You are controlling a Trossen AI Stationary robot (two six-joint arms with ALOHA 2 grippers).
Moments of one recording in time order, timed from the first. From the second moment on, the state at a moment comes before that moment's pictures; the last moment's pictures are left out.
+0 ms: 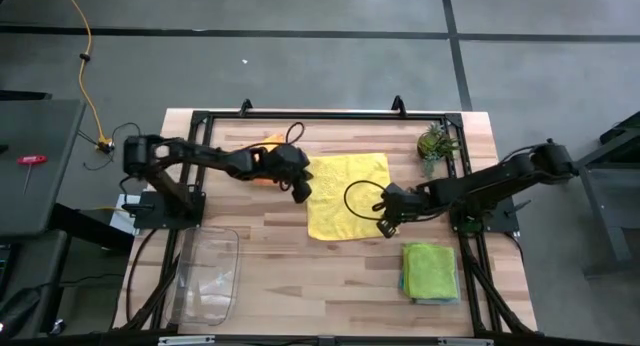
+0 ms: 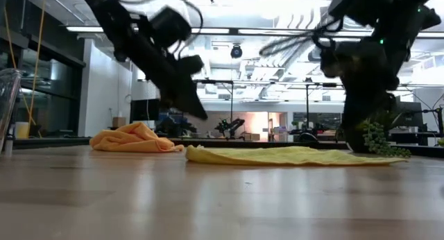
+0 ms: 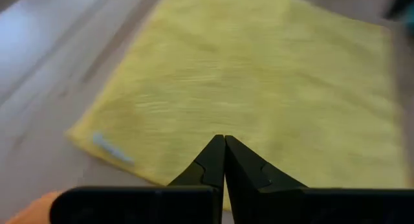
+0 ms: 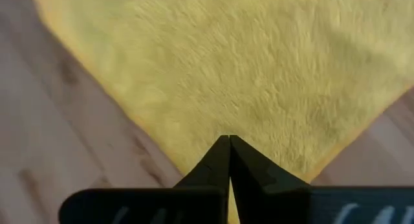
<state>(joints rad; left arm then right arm) 0.34 1.61 0.79 0.08 0.00 -0.22 0.17 1.26 0.61 -0.40 0.12 0.89</state>
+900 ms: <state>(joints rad) -0.25 1.76 0.86 0.08 -0.36 -0.07 0.26 1.10 0.61 -0.68 0.05 0.56</state>
